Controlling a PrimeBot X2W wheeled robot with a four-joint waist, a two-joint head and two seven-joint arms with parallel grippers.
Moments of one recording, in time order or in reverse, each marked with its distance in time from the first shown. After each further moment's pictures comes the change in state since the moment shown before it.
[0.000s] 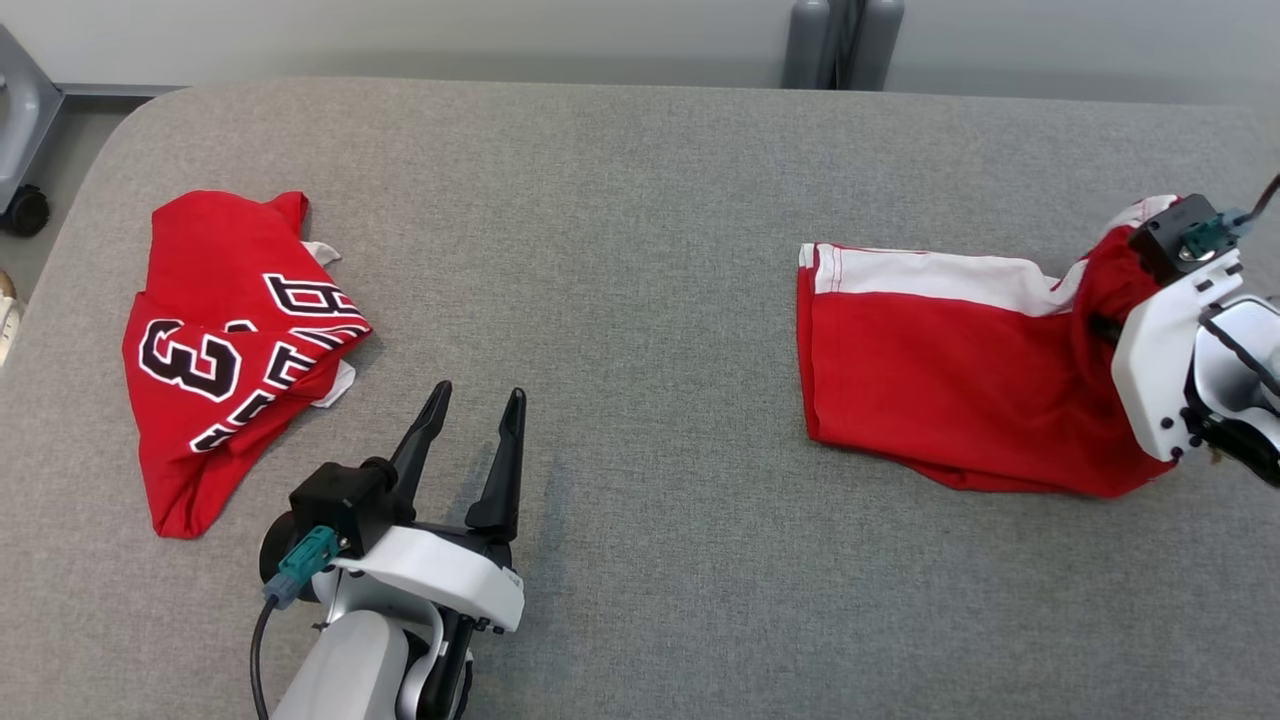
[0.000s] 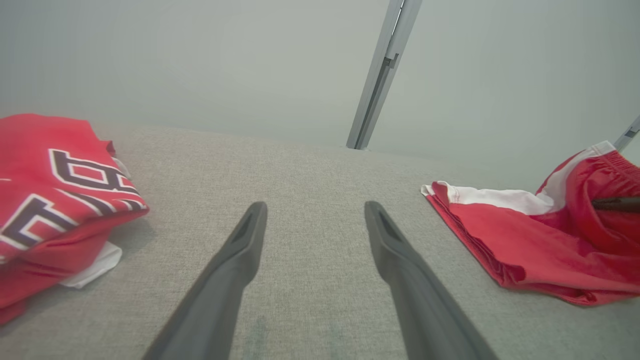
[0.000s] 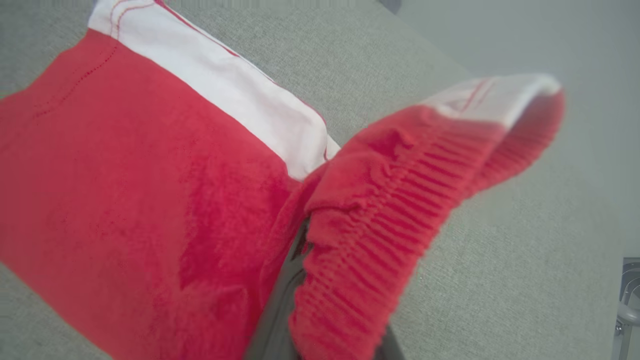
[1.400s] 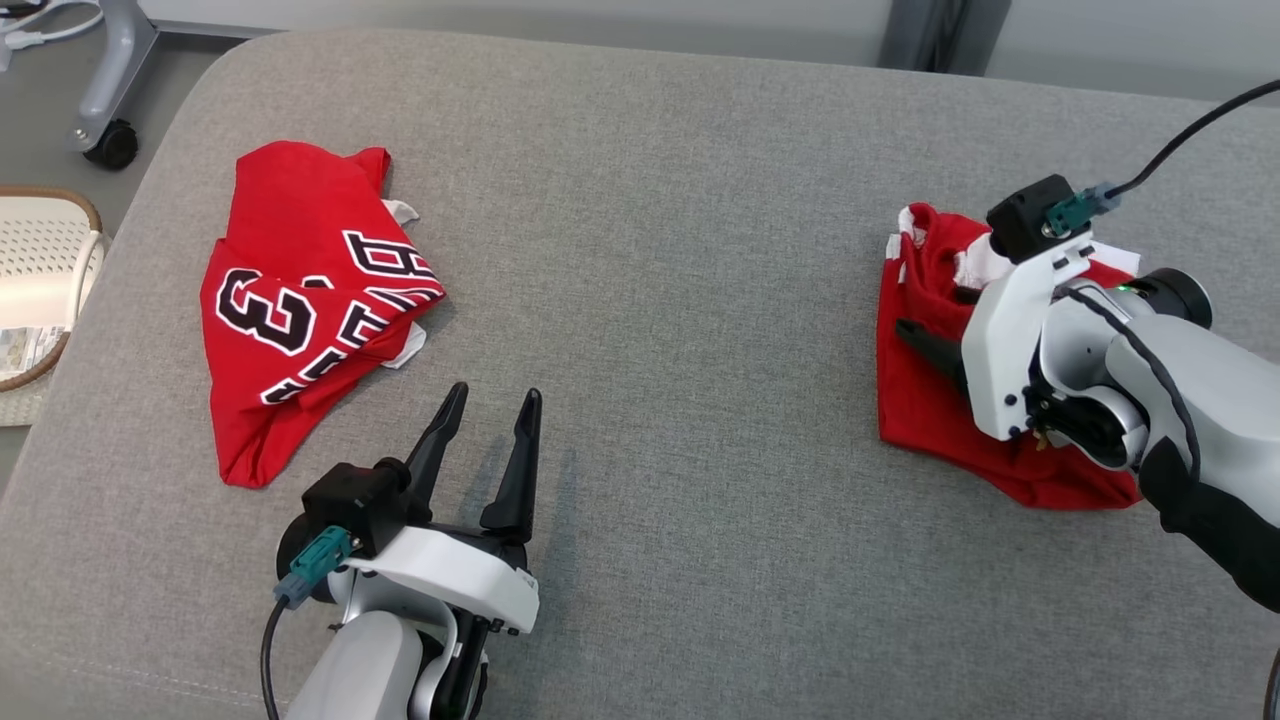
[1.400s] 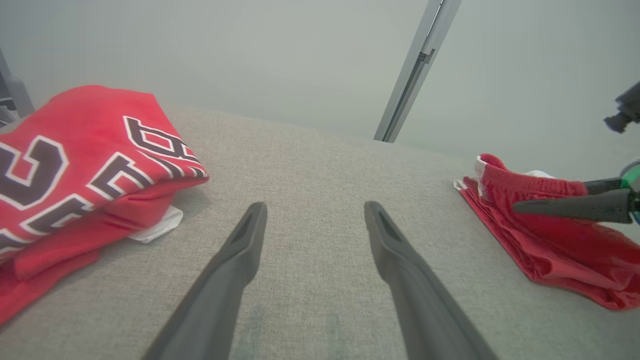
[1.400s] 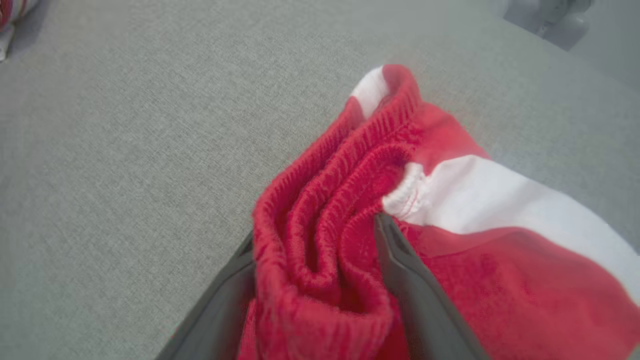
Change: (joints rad) left arm -0.001 0.000 -0.041 -0.014 -0.044 0.016 0.000; right arm -0.024 0.207 0.000 0.041 0.179 0.000 -0.002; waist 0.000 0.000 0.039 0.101
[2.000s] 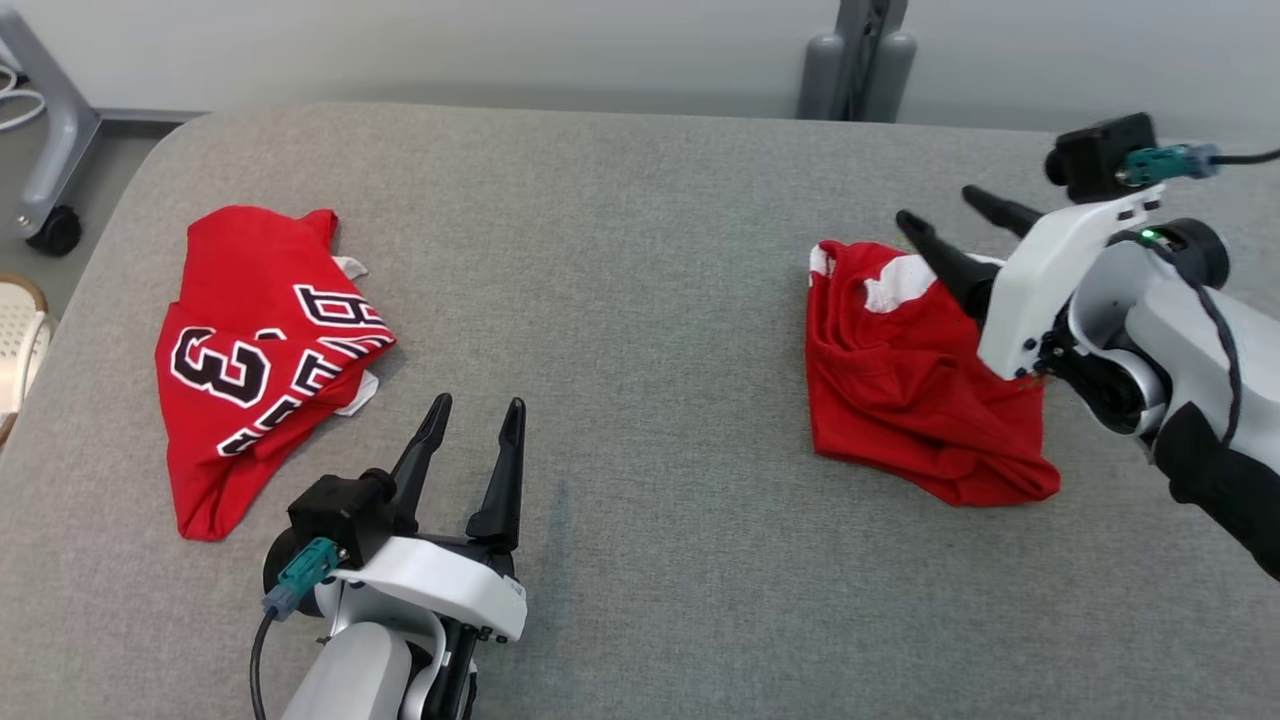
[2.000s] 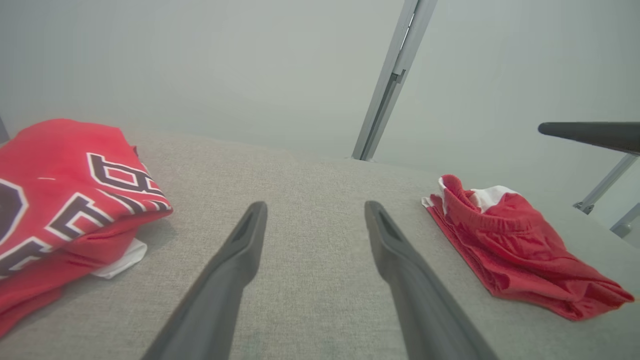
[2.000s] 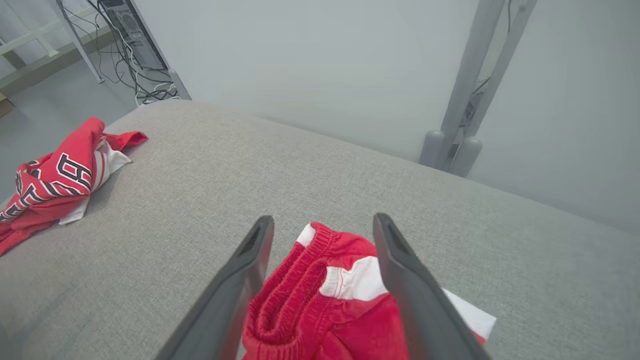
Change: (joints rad) left arm 0.022 0.000 0.028 0.001 0.010 0.004 0.000; right arm -0.049 -0.011 -0.005 -0.030 0.133 0.000 -0.279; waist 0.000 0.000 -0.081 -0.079
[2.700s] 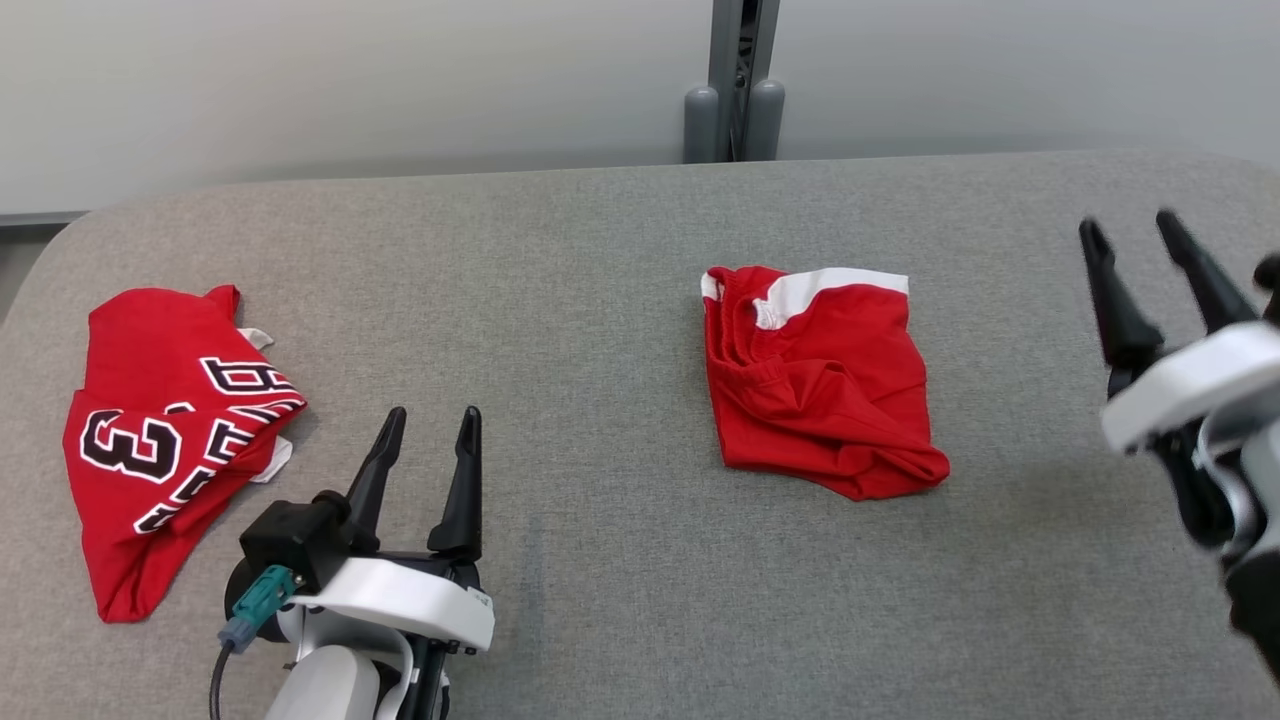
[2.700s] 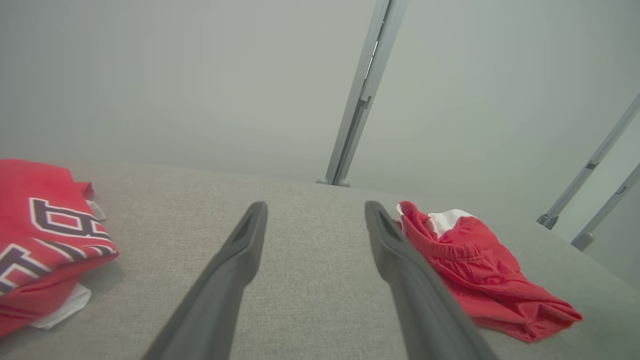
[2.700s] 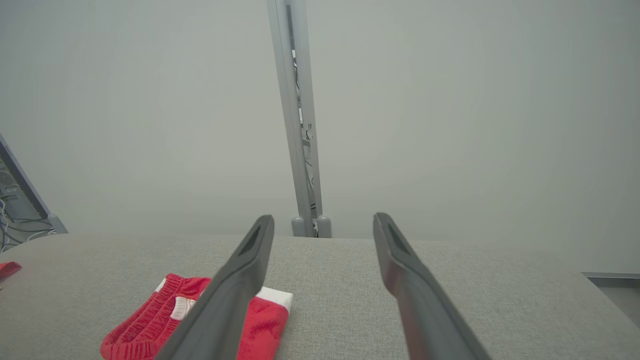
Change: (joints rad) left arm 0.063 0.000 0.078 -0.063 0.017 0.010 0.000; right arm 0.455 0.004 -0.774 -0.119 -0.496 0.000 -0.229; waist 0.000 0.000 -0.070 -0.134
